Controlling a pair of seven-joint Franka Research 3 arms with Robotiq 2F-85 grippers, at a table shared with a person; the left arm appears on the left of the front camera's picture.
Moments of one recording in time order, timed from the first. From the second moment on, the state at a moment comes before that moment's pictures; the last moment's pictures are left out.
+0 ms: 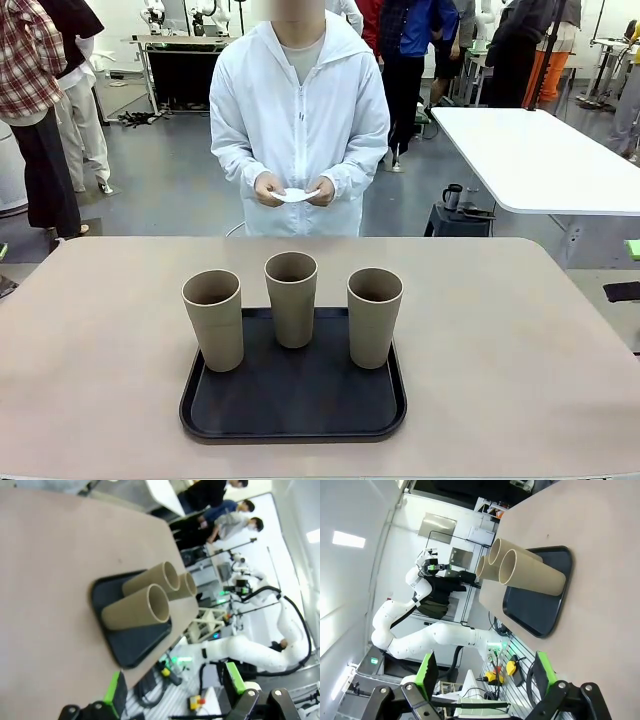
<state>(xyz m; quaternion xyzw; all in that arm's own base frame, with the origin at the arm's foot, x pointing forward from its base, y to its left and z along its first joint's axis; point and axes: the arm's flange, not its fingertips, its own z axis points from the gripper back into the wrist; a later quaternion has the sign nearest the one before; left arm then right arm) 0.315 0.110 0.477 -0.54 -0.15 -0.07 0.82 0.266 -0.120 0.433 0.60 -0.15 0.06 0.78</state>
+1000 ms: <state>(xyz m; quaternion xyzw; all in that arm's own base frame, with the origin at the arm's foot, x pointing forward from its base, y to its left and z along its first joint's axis) 0.315 0.112 0.475 -0.54 -0.15 -0.07 0.82 0.265 -0.121 0.432 0.60 -0.15 0.05 0.79</state>
